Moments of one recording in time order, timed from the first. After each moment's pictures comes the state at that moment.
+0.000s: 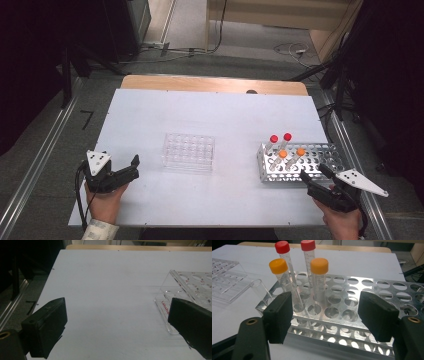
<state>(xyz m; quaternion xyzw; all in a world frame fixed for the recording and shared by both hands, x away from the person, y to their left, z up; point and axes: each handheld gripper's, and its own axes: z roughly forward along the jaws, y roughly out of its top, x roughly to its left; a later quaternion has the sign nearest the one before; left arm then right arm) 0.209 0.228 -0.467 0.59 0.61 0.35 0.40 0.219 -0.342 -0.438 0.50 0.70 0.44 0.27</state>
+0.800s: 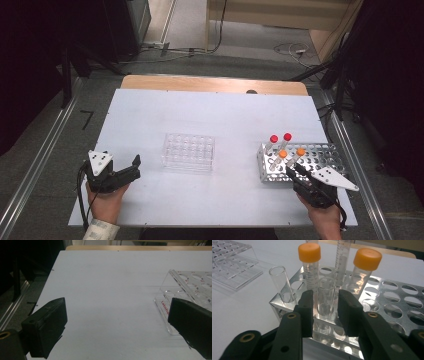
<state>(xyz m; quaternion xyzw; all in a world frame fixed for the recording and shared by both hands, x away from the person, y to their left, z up) 0.209 0.225 -0.467 0.59 0.61 0.35 0.39 0.231 -0.306 -0.458 0.44 0.74 0.43 0.27</state>
